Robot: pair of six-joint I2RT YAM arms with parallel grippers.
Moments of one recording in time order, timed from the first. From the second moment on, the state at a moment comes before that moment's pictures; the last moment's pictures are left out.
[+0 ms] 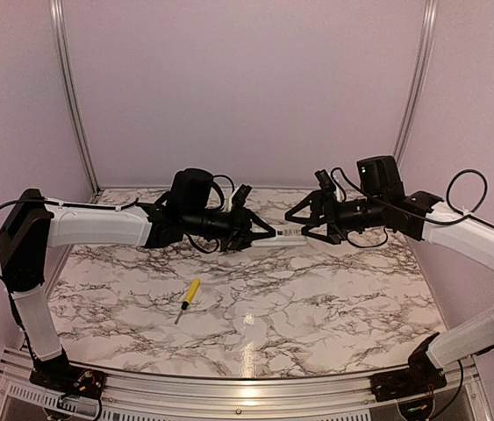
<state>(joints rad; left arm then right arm) -0.84 1.85 1.30 0.22 0.65 -1.03 0.56 1.31 1.07 -0.33 -0.60 0.69</state>
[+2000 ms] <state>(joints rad) -0.85 1.73 1.30 0.09 0.54 -0.94 0.60 1.25 1.24 -0.51 -0.51 0.49</state>
